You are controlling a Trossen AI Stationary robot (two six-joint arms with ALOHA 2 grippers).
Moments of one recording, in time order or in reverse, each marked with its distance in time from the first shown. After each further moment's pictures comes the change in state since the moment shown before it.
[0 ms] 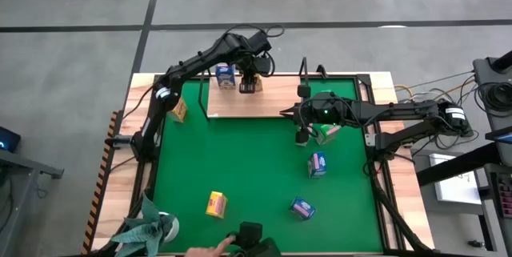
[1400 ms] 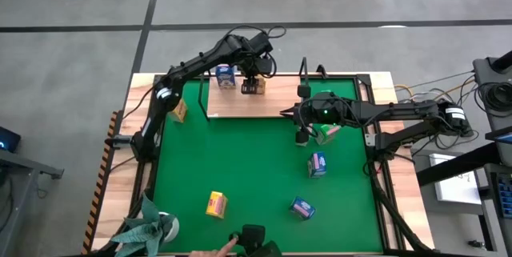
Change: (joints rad) left arm -0.012 0.003 0.006 0.020 -0.002 -0.017; right arm 0.000 0.000 0.000 -0.005 0.000 0.002
